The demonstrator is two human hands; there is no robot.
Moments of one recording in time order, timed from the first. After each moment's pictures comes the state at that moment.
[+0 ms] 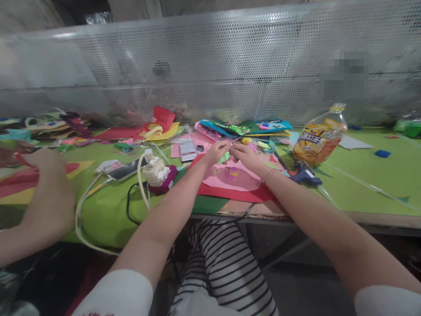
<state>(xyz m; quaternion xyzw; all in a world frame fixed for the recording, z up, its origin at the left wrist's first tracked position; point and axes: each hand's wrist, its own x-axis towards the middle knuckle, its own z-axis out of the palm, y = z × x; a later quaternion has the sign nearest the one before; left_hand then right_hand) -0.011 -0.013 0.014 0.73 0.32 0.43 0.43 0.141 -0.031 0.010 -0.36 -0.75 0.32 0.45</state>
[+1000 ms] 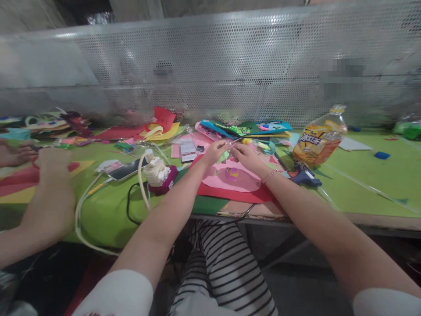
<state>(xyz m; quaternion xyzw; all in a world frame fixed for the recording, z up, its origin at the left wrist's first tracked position) -0.014 -0.010 0.013 0.73 0.30 0.45 0.42 0.147 -0.029 0.010 -0.39 -0.80 0.16 0.42</state>
